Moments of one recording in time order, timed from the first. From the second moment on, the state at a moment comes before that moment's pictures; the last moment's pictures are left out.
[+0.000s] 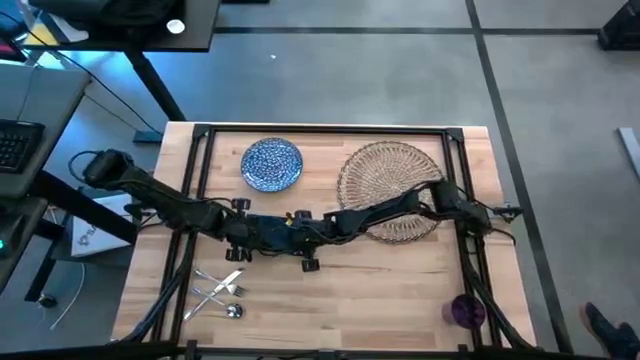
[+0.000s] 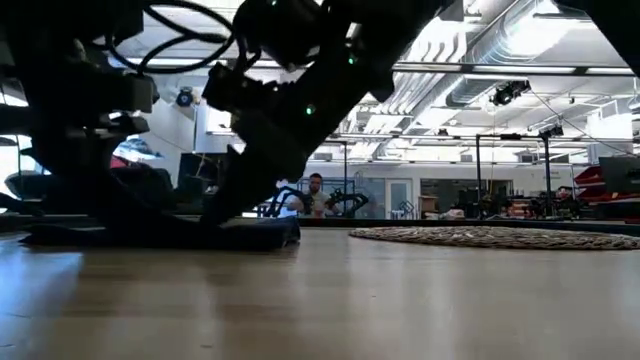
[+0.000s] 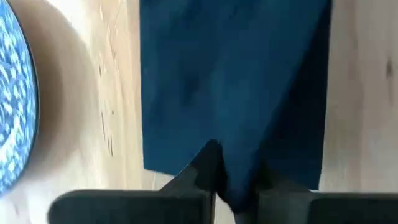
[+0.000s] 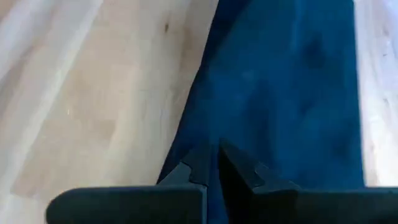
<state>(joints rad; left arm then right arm) -0.34 1.28 0.63 -0.75 -0.28 -0.27 0.14 2.27 1.56 -0.12 0.03 -0.10</state>
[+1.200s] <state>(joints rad) -0.33 1.29 0.43 -0.51 -0.29 -0.67 0.15 2.19 1.56 -0.60 0.15 0.09</state>
